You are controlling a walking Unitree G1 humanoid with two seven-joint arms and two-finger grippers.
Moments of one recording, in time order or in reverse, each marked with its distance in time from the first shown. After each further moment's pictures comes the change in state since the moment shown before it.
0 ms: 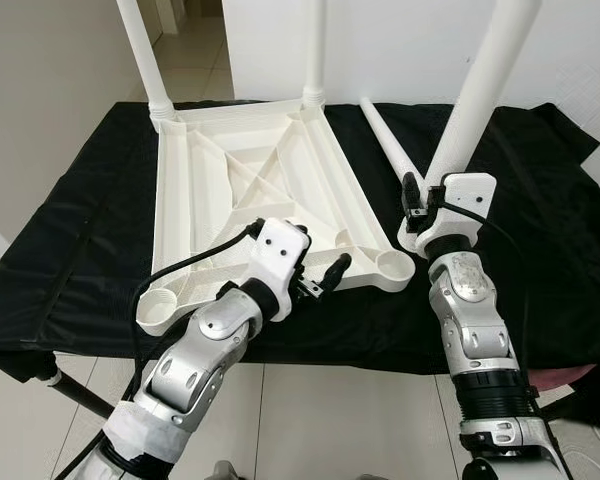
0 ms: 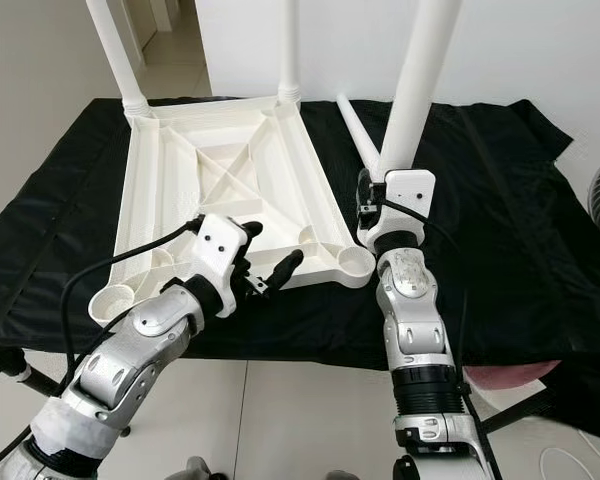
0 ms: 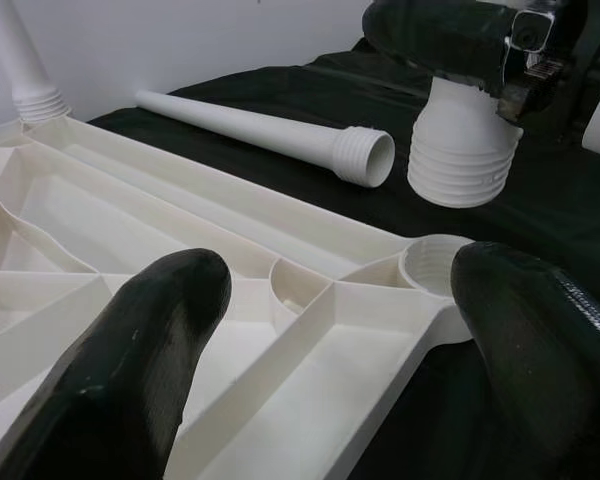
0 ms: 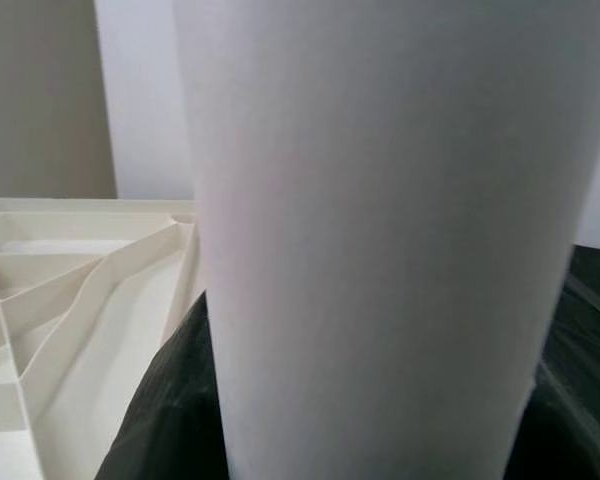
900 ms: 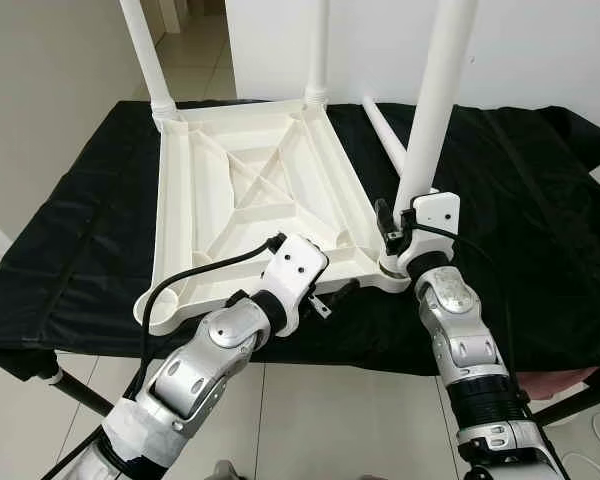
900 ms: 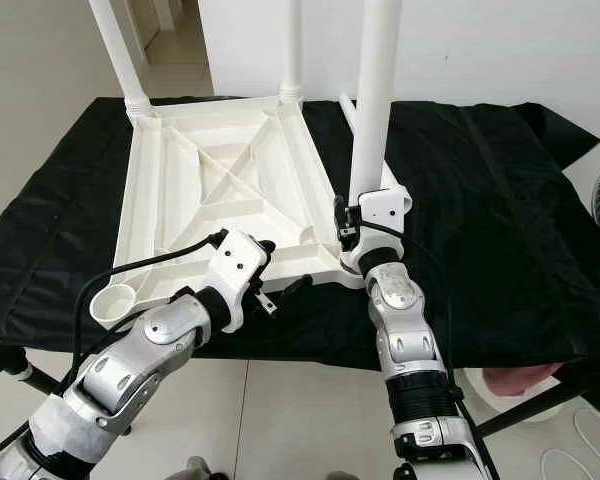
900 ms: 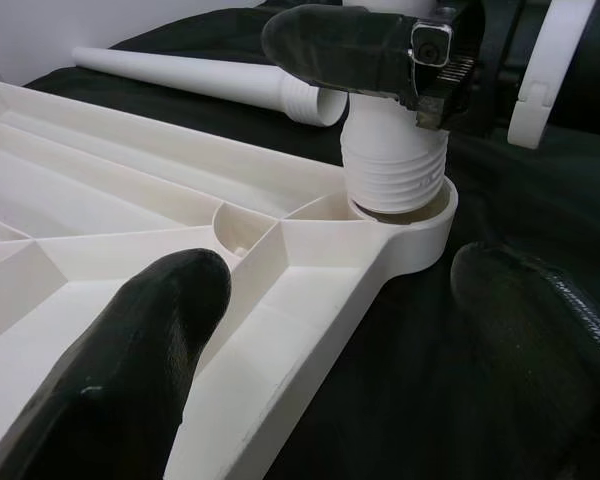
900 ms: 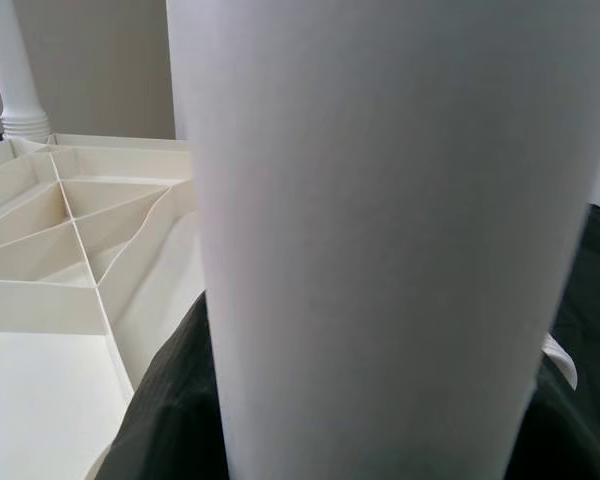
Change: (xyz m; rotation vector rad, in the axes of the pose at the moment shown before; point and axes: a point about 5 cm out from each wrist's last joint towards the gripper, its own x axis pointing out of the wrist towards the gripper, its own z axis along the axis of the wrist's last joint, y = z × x) left arm -0.001 -0.016 -0.012 0.054 0.101 -0.096; right arm -0.011 0.013 -0.028 0.013 0.081 0.098
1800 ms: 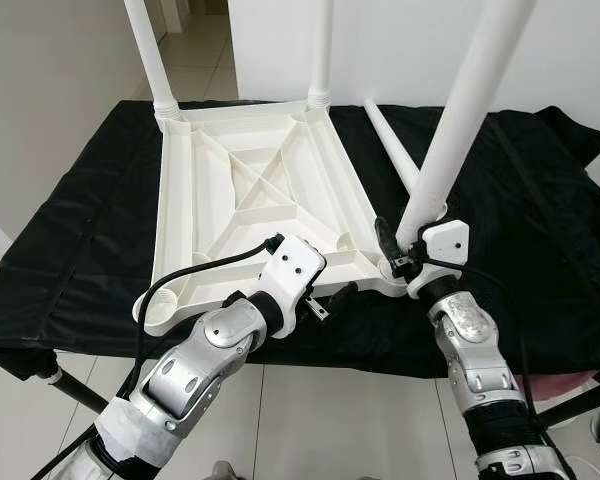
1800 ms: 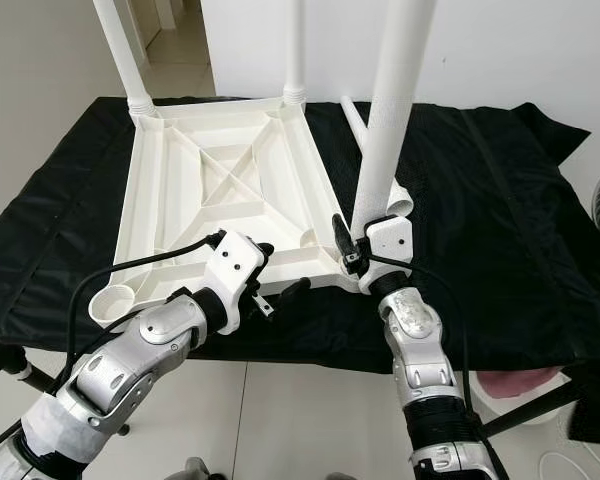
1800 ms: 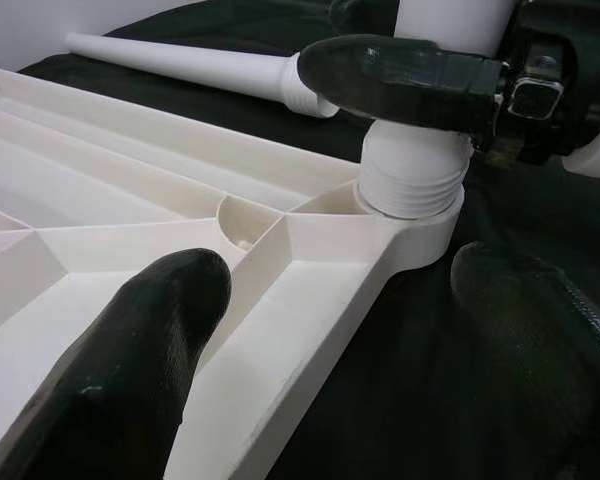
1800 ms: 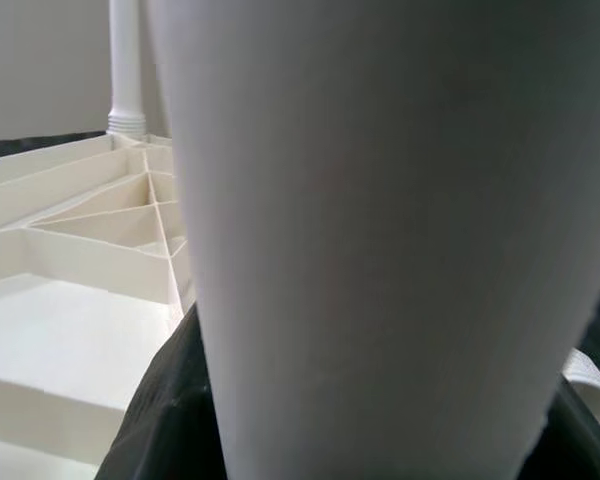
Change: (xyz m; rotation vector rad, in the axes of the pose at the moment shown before) left arm -0.003 0.001 0.000 -0.011 0.021 -0.019; right arm -0.024 -0.005 -0.015 -0.069 -0.053 0.212
